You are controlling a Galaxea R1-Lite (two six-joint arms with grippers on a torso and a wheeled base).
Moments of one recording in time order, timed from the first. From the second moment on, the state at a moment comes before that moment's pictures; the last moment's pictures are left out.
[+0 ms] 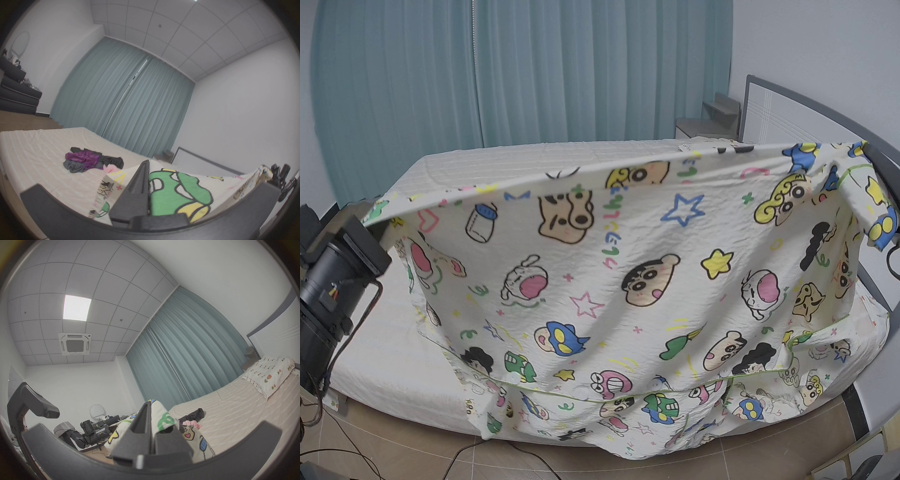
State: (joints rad) left arm -0.53 1.17 -0.42 -0.93 0.39 -0.34; right arm 0.37 1.10 -0.48 -1.08 0.31 0.58
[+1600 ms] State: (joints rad) left arm -0.44 1.94 -0.81 -0.91 0.38 -0.44; right arm 0.11 1.75 -0.60 -1.32 0.31 0.57
